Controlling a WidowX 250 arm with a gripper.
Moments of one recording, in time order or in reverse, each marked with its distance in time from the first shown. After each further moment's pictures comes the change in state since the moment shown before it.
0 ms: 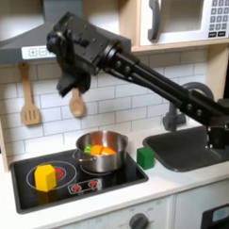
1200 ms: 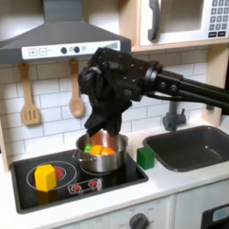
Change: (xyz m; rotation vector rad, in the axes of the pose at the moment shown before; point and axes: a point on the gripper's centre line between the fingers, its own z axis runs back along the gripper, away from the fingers) arm -0.099 0.026 -0.001 0.123 0.180 -0.146
